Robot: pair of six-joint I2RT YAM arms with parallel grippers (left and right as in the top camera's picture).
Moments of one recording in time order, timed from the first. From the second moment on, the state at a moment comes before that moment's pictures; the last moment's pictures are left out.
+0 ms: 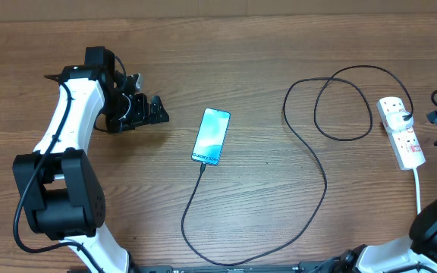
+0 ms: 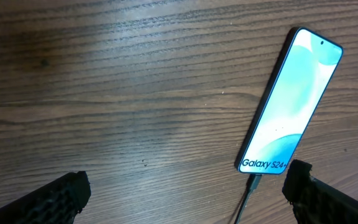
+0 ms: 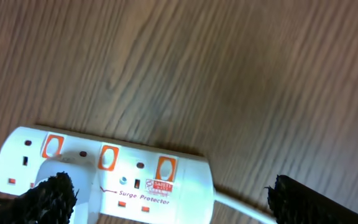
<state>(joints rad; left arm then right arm) 0.06 1.92 1.50 -1.07 0.36 -0.03 -0.64 1.76 1.37 -0.84 0.17 0.57</state>
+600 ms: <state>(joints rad) 0.06 1.92 1.50 -1.07 0.36 -0.03 -0.64 1.99 1.37 -0.70 0.10 0.41</state>
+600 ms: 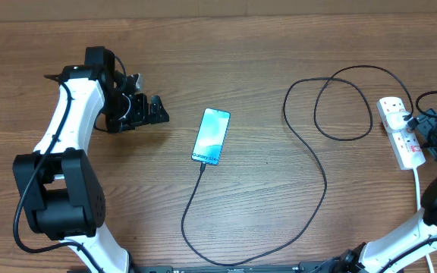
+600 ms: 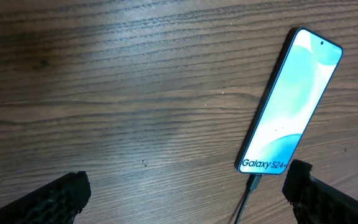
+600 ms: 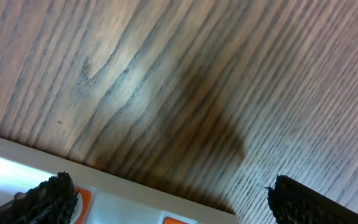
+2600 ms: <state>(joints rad) 0.06 1.92 1.50 -1.07 0.36 -0.03 -0.61 1.82 1.50 -1.02 -0.15 0.33</state>
